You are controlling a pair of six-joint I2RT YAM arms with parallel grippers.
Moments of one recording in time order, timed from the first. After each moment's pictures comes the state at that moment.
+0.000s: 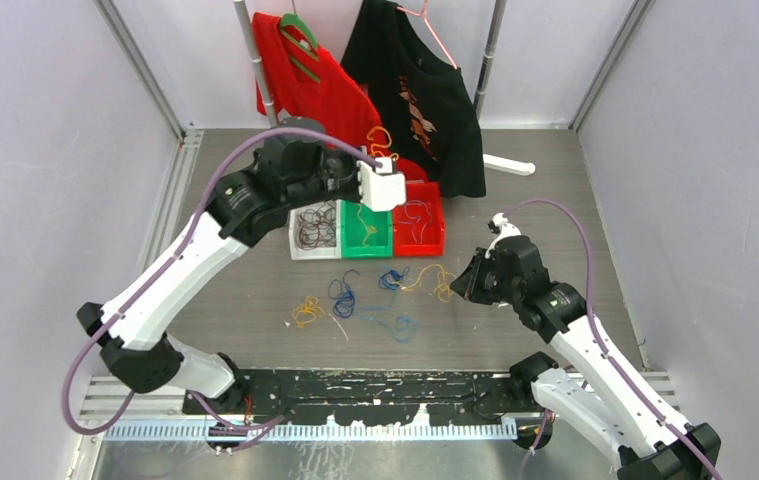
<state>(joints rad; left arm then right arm) -0.85 1.40 1.78 -0.69 0.14 1.02 0.46 0.73 0.65 -0.61 -0.14 0.62</state>
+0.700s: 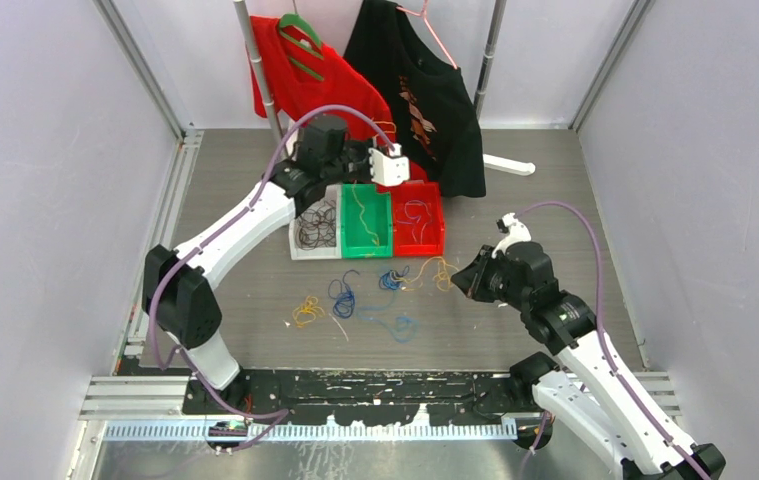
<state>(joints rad) -0.61 1.68 1.53 -0.26 0.22 1.11 0.46 0.63 0.63 -0.56 -0.10 0.62</state>
